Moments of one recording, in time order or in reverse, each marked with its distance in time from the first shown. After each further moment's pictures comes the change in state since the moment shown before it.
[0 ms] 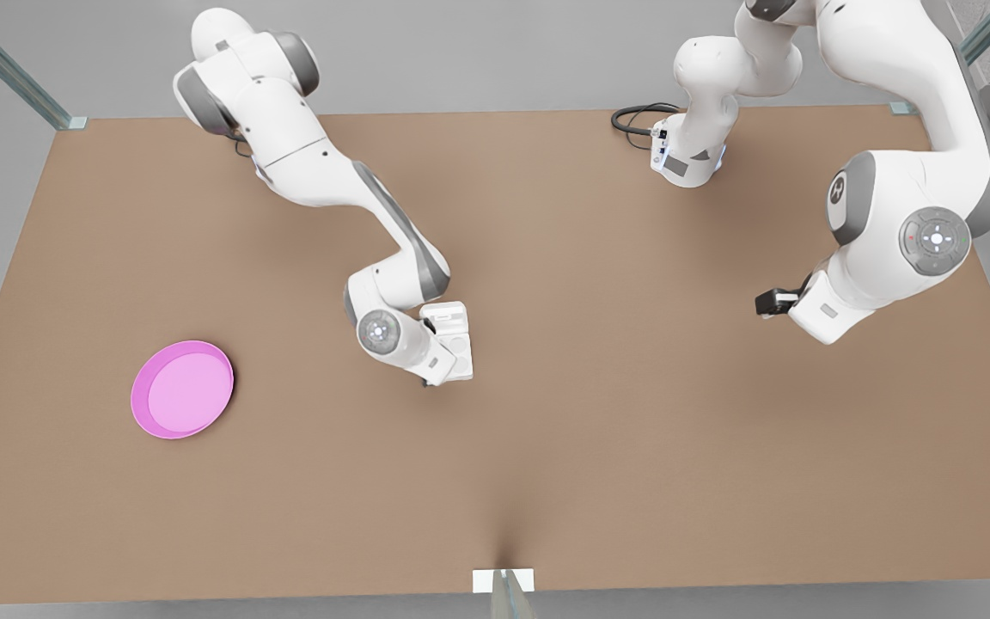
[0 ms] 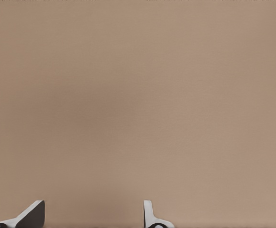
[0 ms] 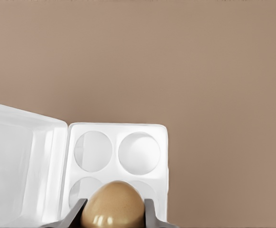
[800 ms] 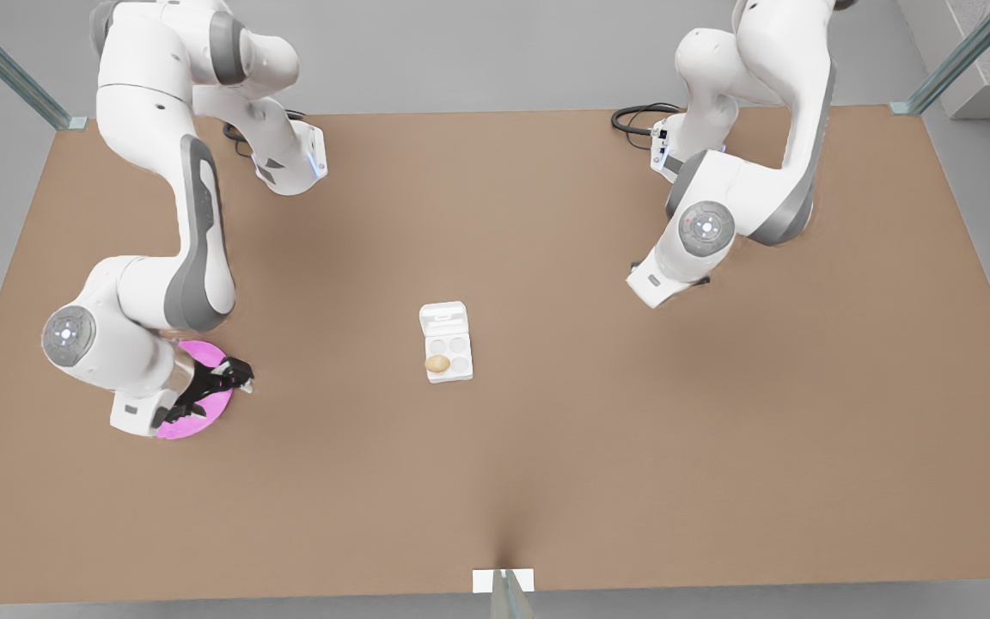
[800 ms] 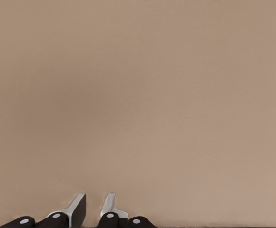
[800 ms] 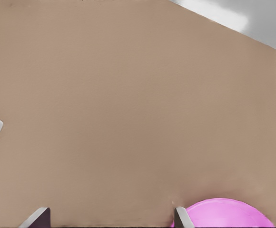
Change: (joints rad) left arm -0.418 -0.108 -0.004 -0.437 -0.053 0.218 -0.306; right arm -0.198 -0.295 -0.397 0.074 -0.151 -0.299 0.920
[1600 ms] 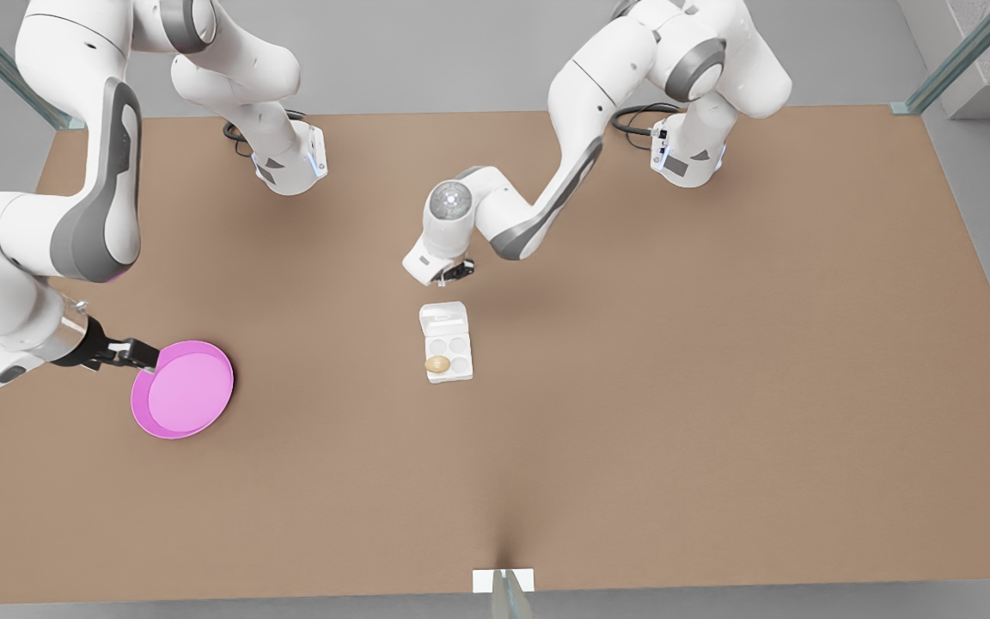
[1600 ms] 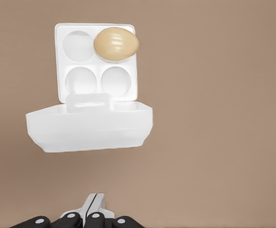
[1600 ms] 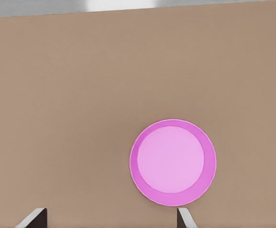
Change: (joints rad) left arm -0.470 0.615 0.004 0.494 -0.177 0.484 -0.554; right arm -0.305 -0.110 0.233 0.061 -0.130 -0.150 0.369
